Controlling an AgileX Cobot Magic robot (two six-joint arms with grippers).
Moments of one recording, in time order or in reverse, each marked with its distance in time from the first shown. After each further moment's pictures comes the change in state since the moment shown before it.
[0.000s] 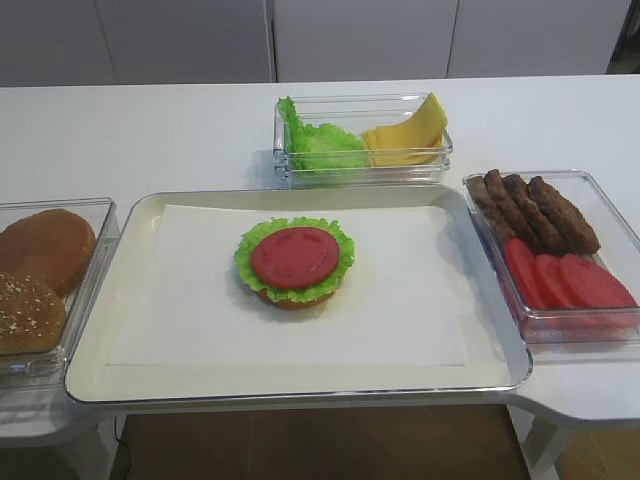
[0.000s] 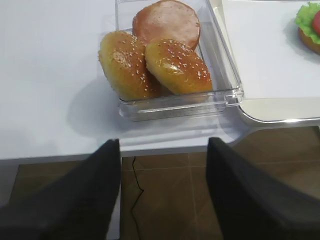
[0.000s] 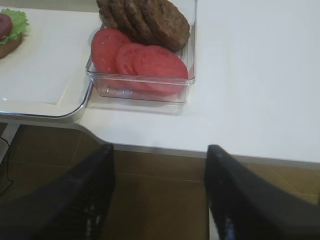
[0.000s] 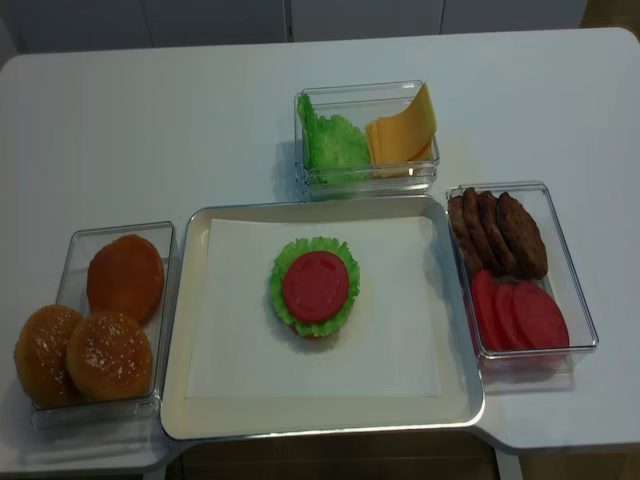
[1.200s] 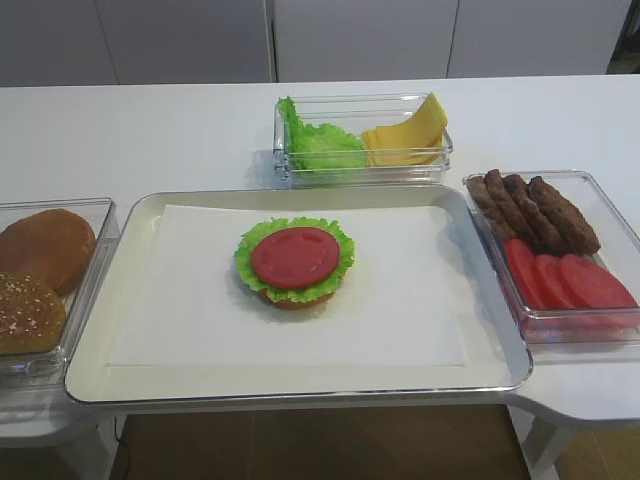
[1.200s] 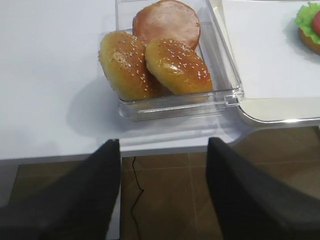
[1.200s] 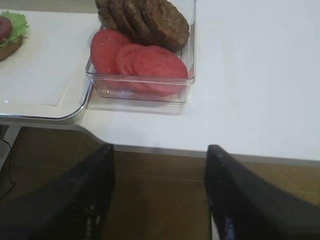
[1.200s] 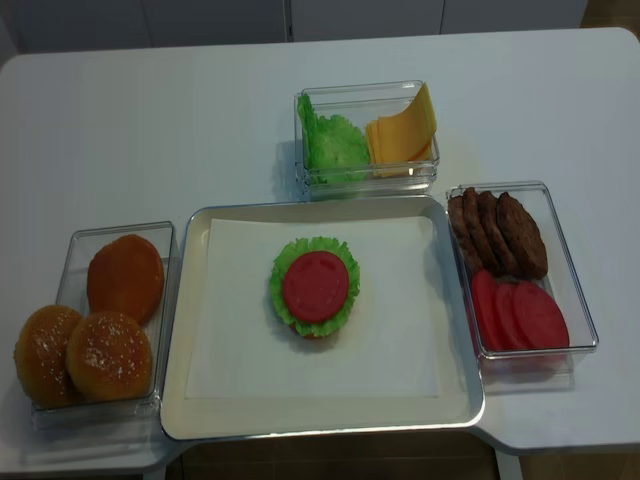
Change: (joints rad) left arm 0.000 0.000 0.000 0.000 0.000 0.000; right arm 0.000 0.000 0.000 0.000 0.000 0.016
